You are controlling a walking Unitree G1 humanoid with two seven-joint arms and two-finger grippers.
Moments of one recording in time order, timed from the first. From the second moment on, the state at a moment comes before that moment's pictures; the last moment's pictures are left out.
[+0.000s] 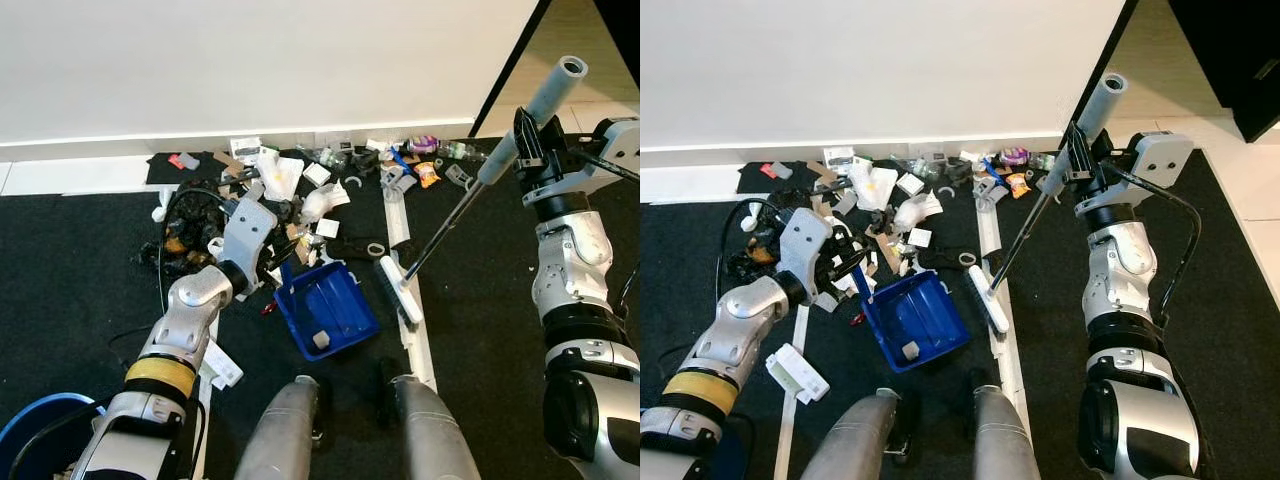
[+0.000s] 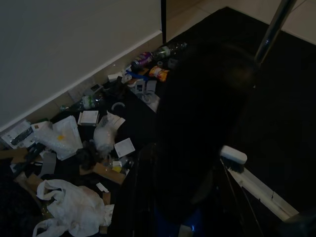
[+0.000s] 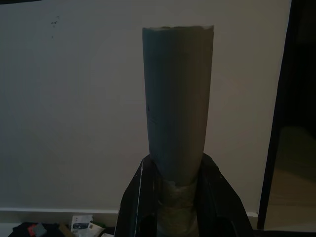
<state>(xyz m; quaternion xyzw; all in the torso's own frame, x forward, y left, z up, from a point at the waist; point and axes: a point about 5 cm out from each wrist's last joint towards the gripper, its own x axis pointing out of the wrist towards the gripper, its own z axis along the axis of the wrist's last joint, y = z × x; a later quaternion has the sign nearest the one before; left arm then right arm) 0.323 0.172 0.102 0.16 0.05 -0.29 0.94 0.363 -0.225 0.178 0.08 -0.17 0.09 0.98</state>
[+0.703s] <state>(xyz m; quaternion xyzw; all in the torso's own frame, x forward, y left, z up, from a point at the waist) 0.344 0.194 0.103 0.04 0.12 0.00 0.99 0.362 -0.225 0.178 0.09 -0.17 0.09 0.98</state>
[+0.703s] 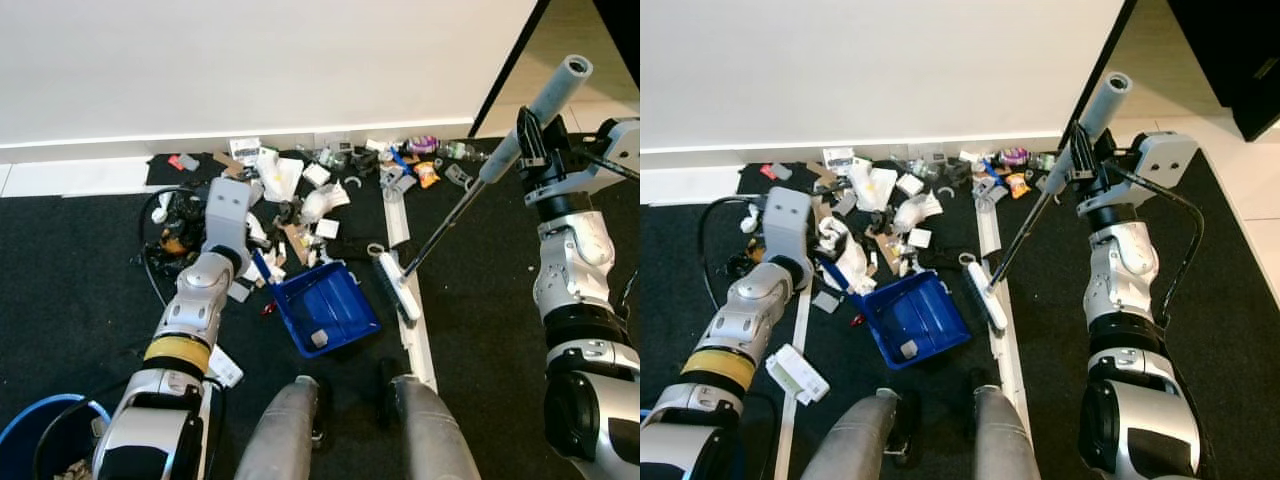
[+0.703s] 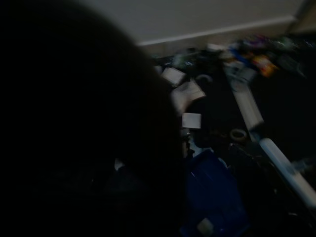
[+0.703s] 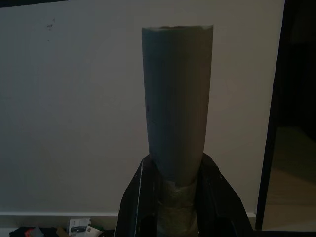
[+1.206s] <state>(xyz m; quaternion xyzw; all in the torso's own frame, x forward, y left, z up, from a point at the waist) 0.320 0.204 0.106 -0.03 0.17 0.17 0.97 0.362 -0.225 0.175 0.09 -0.17 0.09 0.98</state>
